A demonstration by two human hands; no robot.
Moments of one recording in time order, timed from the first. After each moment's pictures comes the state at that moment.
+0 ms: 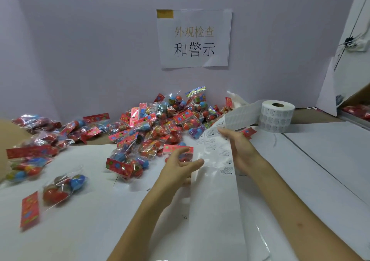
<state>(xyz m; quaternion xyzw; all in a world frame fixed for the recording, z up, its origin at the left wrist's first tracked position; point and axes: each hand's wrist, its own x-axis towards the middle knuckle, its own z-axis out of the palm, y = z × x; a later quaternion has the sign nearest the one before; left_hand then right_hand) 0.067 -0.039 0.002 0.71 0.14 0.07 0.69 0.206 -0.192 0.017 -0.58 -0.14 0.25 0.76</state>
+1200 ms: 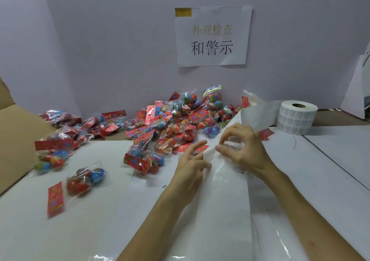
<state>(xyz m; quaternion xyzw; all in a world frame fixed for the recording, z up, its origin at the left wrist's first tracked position) 0.070 -0.039 -0.002 0.52 0.11 0.07 0.85 0.176 -0.187 0.021 -0.79 -0.40 -0.16 0.43</state>
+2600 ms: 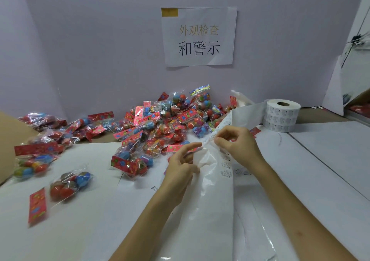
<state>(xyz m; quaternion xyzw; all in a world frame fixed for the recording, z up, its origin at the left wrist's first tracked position) 0.069 -0.045 -0.004 0.65 0.12 0.11 0.74 0.190 -0.194 0.020 -0.80 -0.29 -0.09 0.52</state>
